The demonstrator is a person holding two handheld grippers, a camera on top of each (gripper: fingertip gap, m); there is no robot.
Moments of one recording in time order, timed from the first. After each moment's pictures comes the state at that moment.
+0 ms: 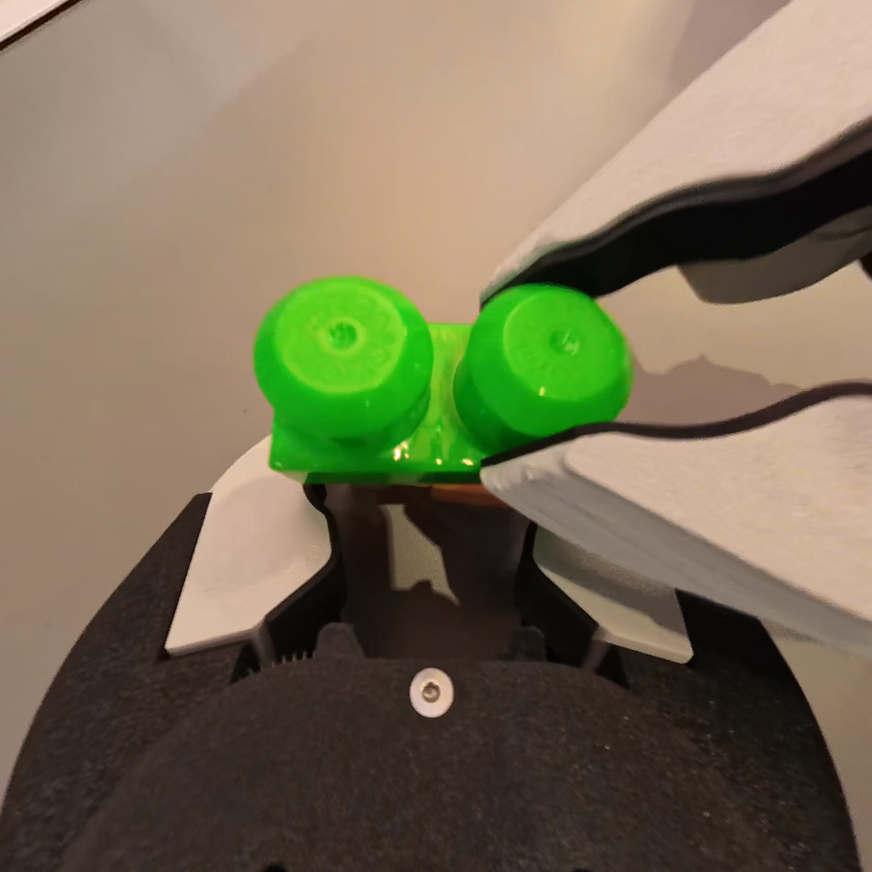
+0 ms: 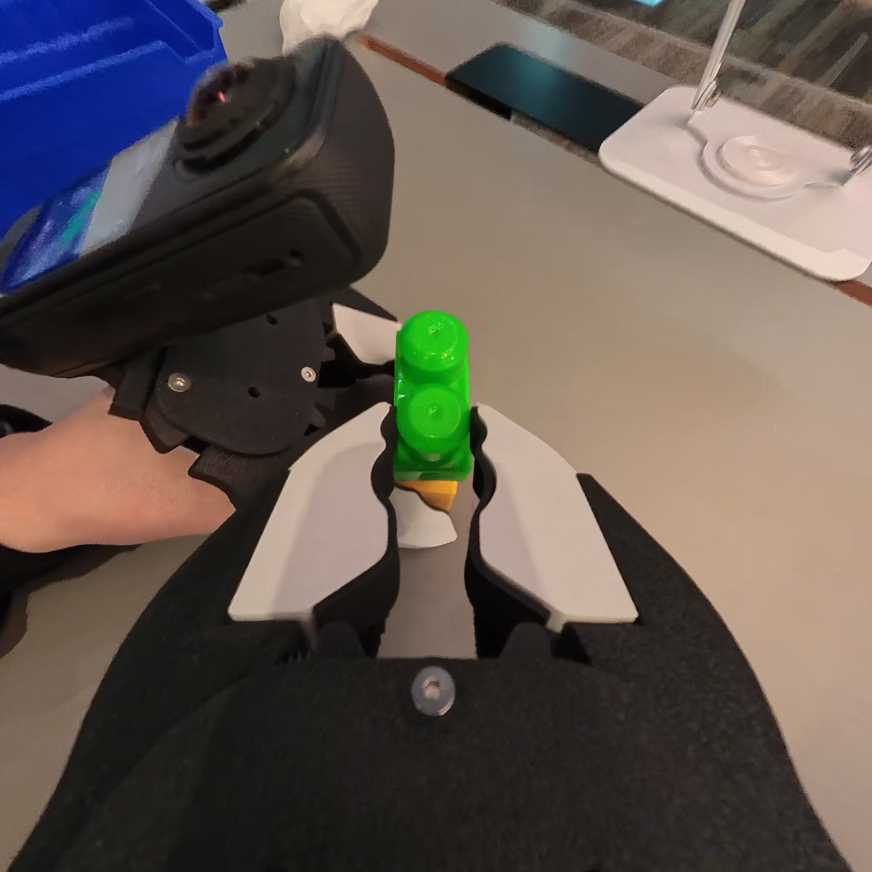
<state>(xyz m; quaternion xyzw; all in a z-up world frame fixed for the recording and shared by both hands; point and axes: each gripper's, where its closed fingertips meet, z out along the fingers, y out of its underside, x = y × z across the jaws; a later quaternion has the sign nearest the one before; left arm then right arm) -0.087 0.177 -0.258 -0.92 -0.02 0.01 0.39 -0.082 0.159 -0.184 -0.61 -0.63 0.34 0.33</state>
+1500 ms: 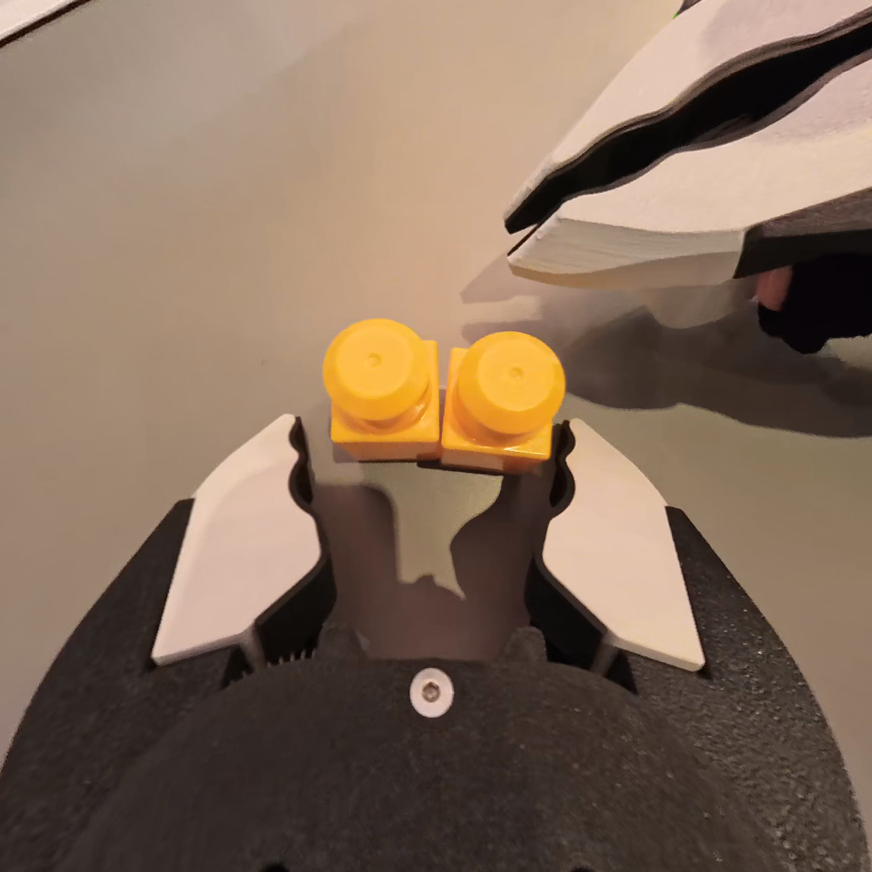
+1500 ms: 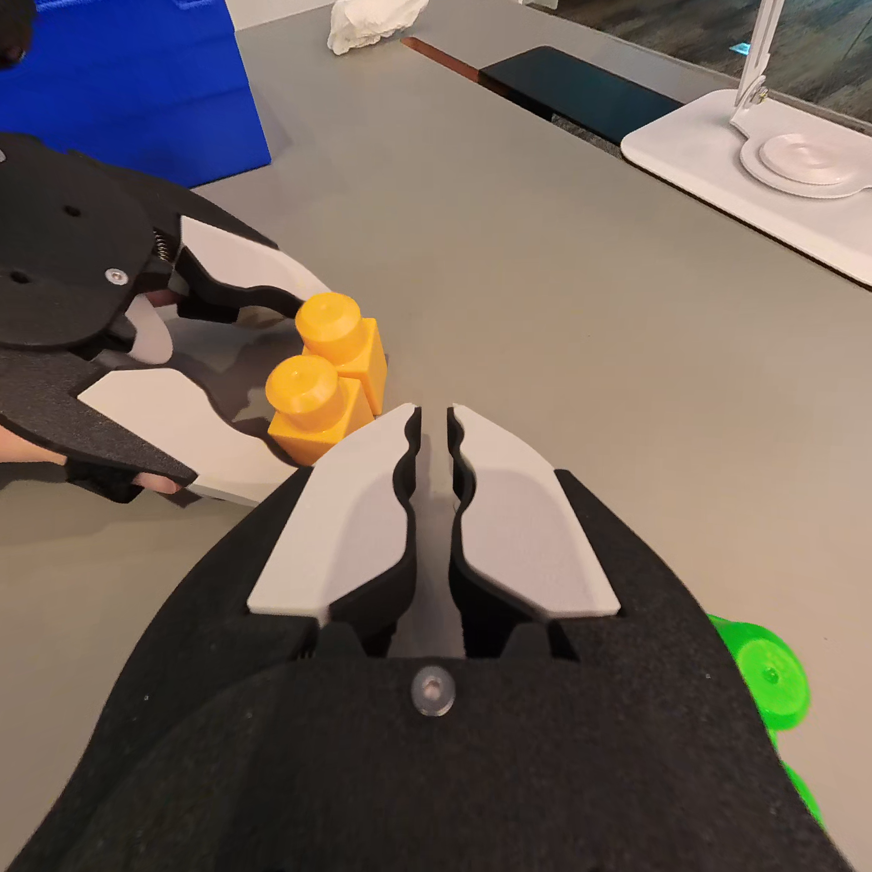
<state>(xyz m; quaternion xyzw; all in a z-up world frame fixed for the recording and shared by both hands) -0.090 0.165 -0.258 -0.92 -0.08 0.04 0.38 -0.078 0.207 -0.216 -0.54 -0.67 0.41 0.31</state>
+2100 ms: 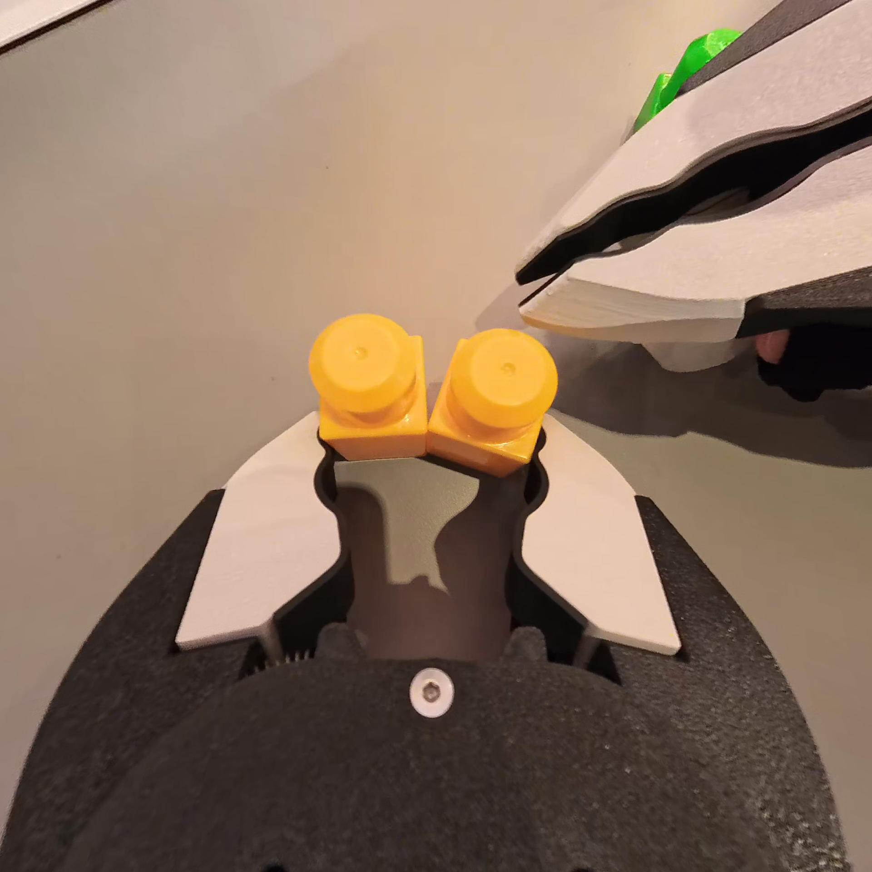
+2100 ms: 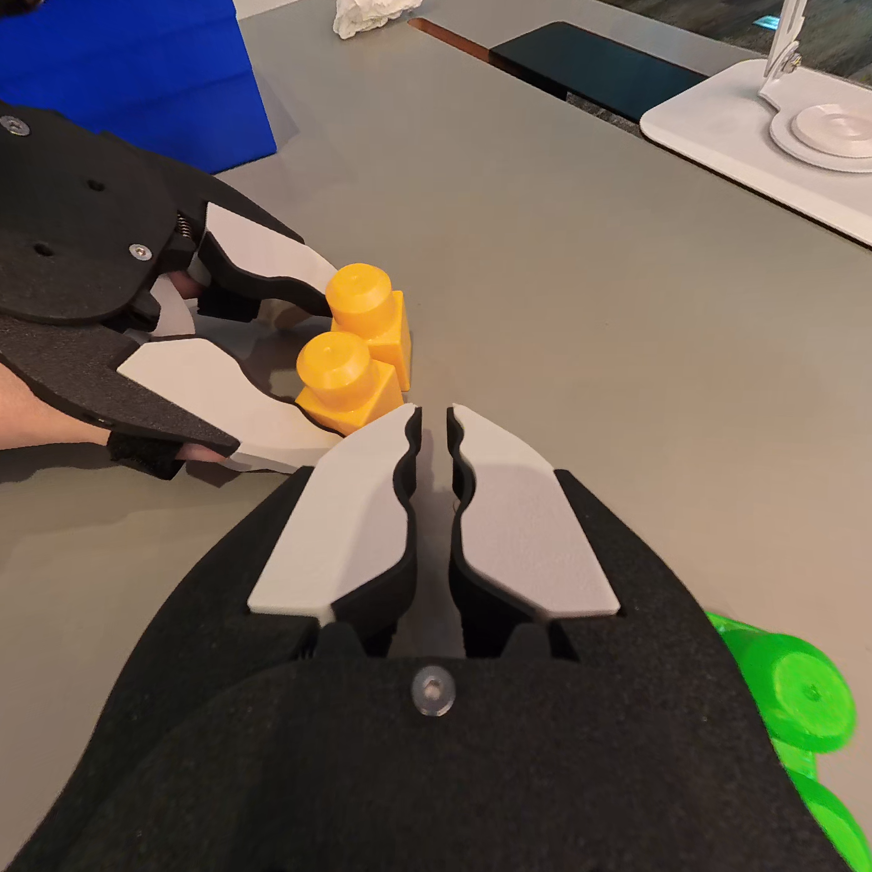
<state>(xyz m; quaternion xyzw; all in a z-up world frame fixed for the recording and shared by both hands) -0.096 0.173 -0.257 -0.92 -0.08 0.03 0.39 -0.079 0.203 -0.223 -0.55 -0.67 0.41 0.29</state>
